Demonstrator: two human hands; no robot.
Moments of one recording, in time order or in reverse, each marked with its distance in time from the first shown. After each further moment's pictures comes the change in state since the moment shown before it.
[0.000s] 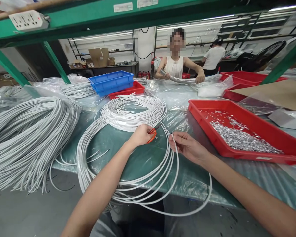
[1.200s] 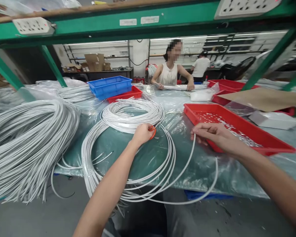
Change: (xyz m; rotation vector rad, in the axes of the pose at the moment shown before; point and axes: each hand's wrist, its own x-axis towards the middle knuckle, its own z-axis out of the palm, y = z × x) left_hand 0.008 -0.004 -0.004 0.206 0.171 -0.009; right_hand -0.041 -0.067 -0.019 -0.651 0.226 -0.080
